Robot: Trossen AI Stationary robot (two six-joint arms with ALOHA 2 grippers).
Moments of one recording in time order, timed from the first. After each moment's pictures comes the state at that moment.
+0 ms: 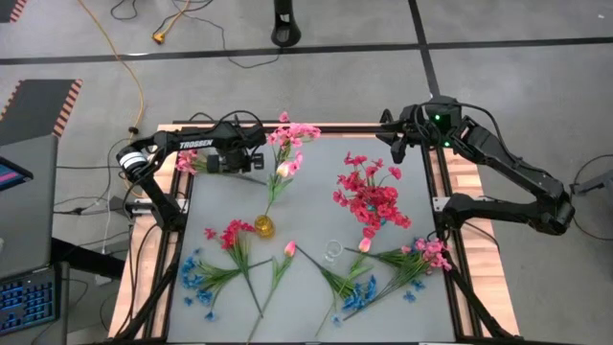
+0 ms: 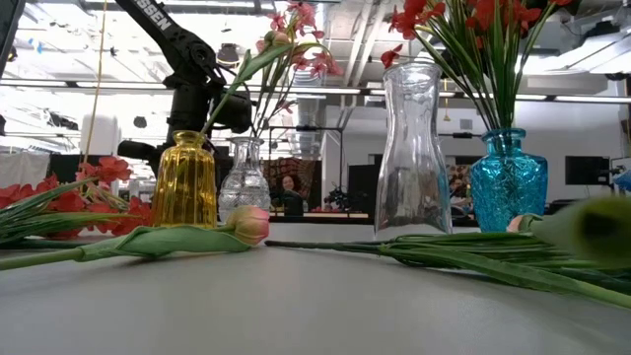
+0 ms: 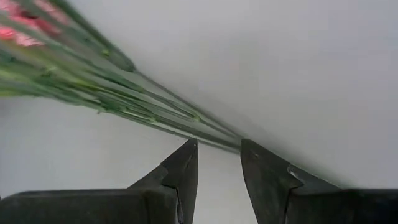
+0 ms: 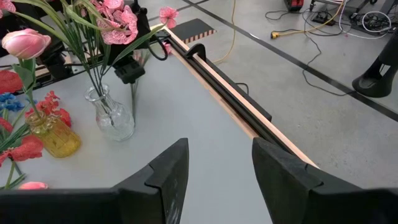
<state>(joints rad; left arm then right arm) 0.67 1.68 1.06 -0.96 -0.13 -1.06 -0.70 0.92 0.97 -0.50 -0.20 -0.01</state>
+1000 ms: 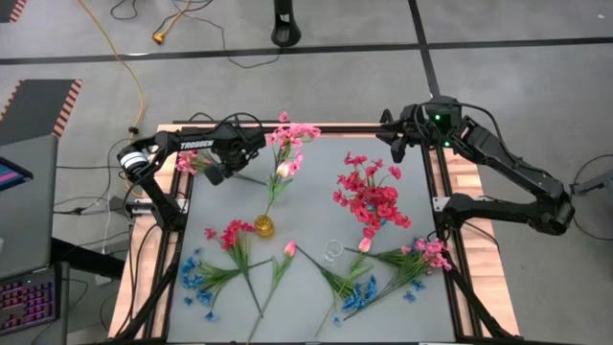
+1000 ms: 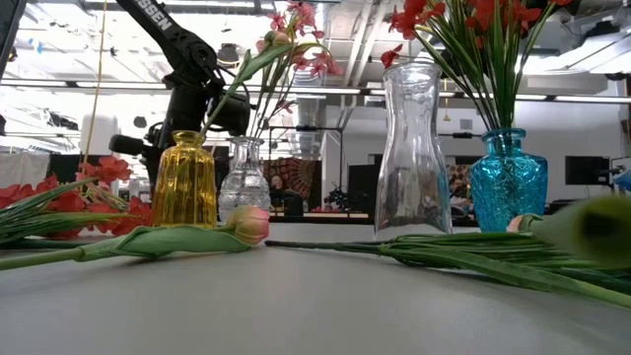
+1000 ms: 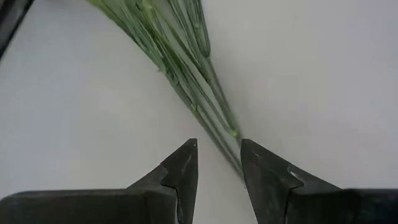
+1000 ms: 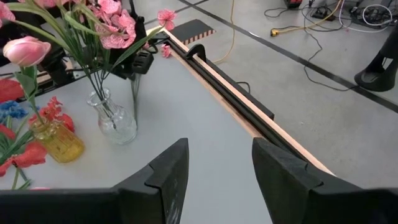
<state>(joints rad) 0.66 1.69 1.06 -1.02 -0.20 -1.69 -0.70 0.92 0.97 -0.50 -0.20 0.03</state>
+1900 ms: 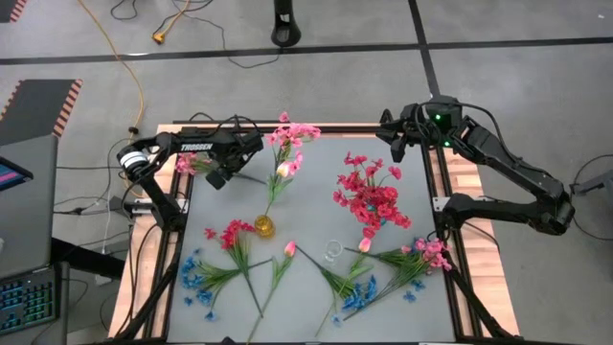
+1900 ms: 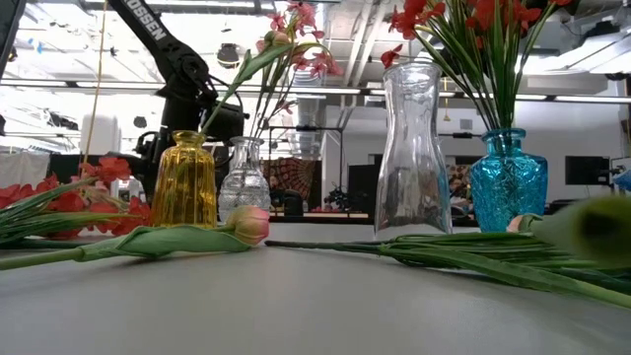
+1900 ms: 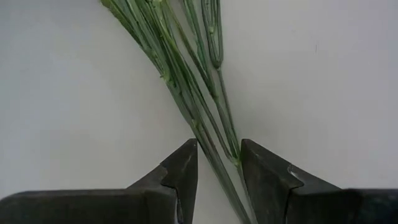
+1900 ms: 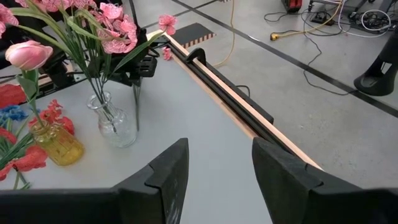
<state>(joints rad) 0.69 1.69 0.95 -0.87 -0.25 -1.79 -0.70 0.92 0.97 -0.49 -0.20 0.03</state>
